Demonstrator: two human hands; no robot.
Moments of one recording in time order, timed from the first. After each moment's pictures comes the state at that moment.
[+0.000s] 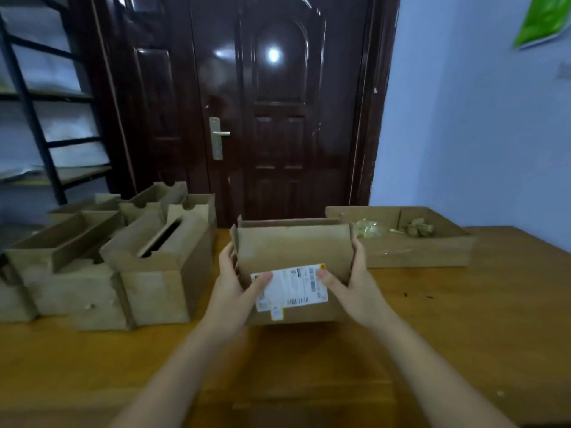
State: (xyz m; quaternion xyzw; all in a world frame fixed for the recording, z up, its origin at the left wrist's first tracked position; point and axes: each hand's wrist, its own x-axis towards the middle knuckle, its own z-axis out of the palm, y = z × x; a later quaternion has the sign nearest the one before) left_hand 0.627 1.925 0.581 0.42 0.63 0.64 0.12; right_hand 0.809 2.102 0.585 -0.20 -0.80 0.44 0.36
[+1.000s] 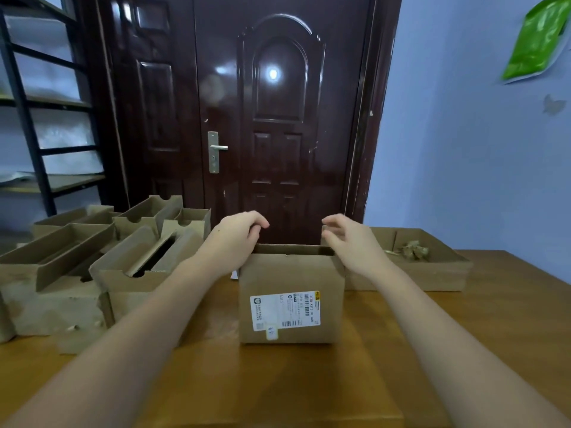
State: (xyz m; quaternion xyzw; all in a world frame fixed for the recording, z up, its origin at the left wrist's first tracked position) left_hand 0.568 1.975 0.692 0.54 0.75 0.37 -0.11; right_hand 0.770 2.143 0.692 -0.27 -0.88 0.20 0.33
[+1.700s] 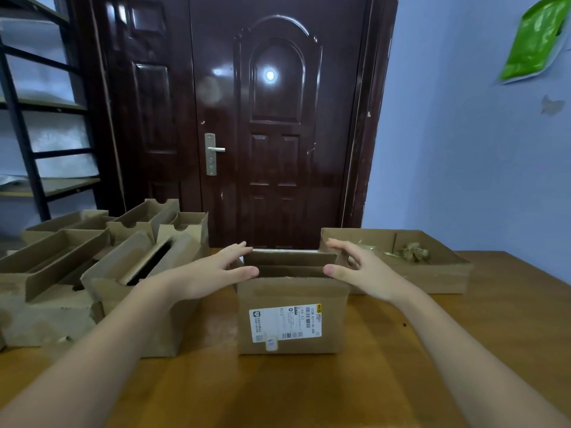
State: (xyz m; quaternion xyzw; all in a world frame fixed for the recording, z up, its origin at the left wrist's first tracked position) left_hand 0.537 1.942 0.670 0.57 0.76 0.25 0.20; right_hand 0.802 2.167 0.661 -0.22 -0.90 0.32 0.21
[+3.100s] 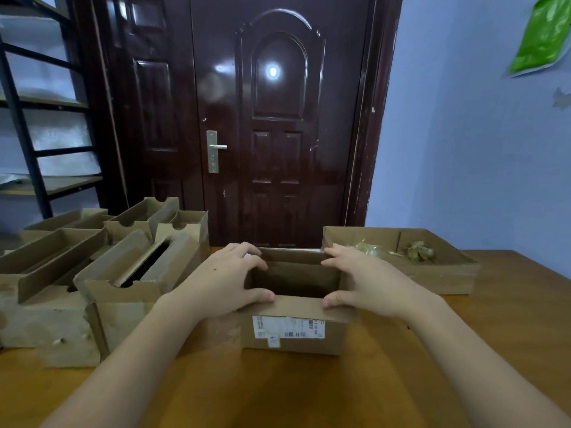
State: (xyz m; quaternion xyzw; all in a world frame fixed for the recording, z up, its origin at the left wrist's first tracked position) left_hand 0.561 1.962 0.651 0.62 0.76 0.13 -0.11; right_hand 0.809 2.143 0.677 -0.20 -0.97 0.05 0.11
